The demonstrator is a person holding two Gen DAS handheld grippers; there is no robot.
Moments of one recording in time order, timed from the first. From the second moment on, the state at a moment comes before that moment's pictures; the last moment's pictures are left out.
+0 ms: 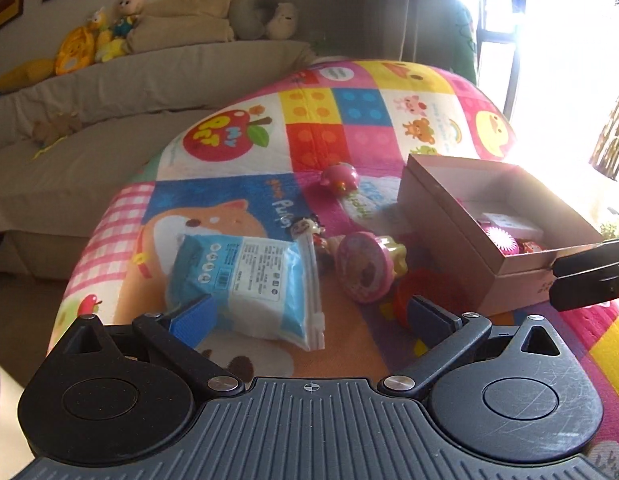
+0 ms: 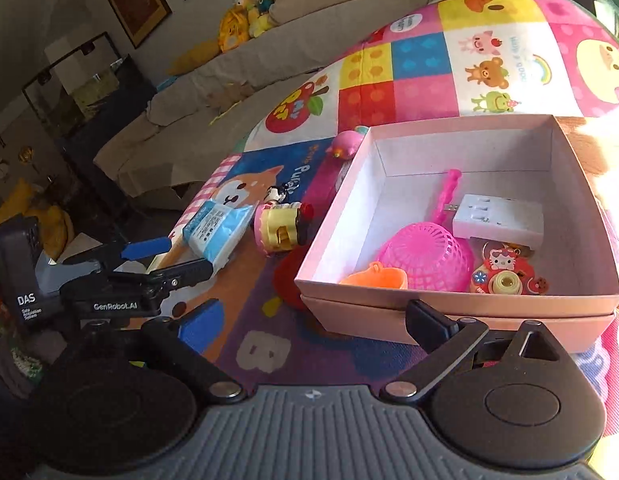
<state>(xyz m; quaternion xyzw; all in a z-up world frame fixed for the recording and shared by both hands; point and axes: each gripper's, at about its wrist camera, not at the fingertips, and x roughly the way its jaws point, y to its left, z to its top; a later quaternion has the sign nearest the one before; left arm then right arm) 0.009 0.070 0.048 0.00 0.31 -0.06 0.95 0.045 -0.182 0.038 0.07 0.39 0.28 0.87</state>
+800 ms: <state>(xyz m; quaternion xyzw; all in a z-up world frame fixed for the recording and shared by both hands) 0.036 0.031 0.050 0.00 0.29 -0.12 0.95 0.034 -0.126 0.004 -0.04 0.39 0.22 0.89</state>
